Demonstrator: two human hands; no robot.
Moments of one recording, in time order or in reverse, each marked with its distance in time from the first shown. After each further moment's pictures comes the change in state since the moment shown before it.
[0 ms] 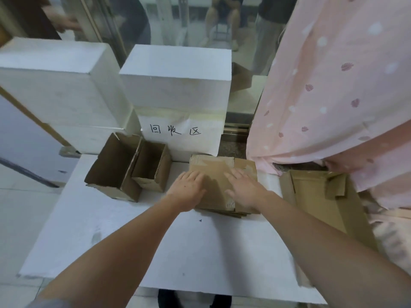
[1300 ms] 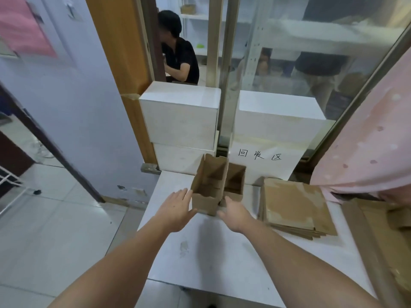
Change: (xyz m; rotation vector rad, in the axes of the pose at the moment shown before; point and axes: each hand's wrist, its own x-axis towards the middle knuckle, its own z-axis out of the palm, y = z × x) left_hand -0.216 -0.266 -0.054 0.006 0.040 -0.198; right_hand 0.027 -0.346 0.005 0.334 0.057 0.139
